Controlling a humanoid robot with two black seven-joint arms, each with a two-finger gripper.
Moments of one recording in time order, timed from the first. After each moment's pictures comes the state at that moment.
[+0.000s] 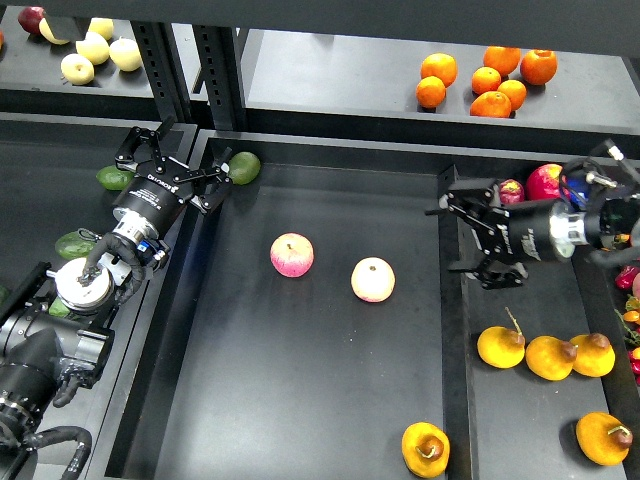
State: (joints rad) left arm -0.51 0.00 -1.45 -0.71 -0.01 -0.49 0.25; right arm 0.90 -0.59 0.44 1.04 -0.23 0.58 -0.49
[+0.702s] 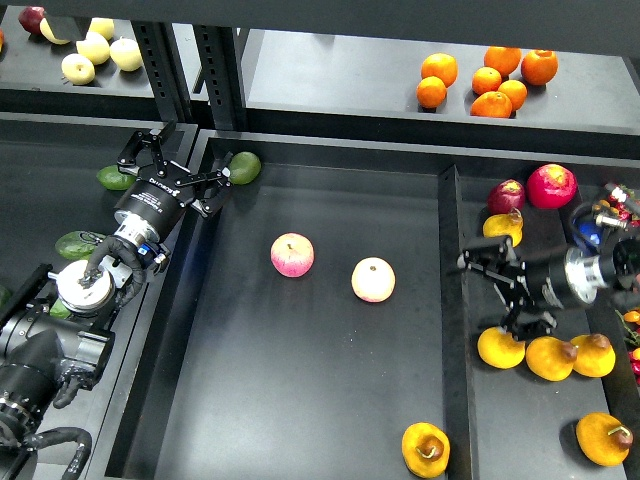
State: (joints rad) left arm -0.51 0.00 -1.44 -0.70 -0.01 -0.49 0.25; right arm 0.88 -0.67 0.16 1.13 -0.17 0.58 -0.49
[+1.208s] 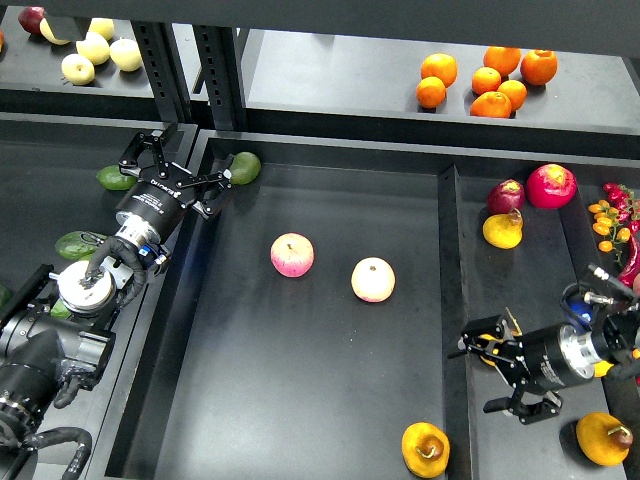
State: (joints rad) left arm -0.51 0.00 -1.43 -0.69 -0.01 -0.49 0.25; right arm 0.76 -0.67 0.15 1.13 -0.18 0.58 -0.49
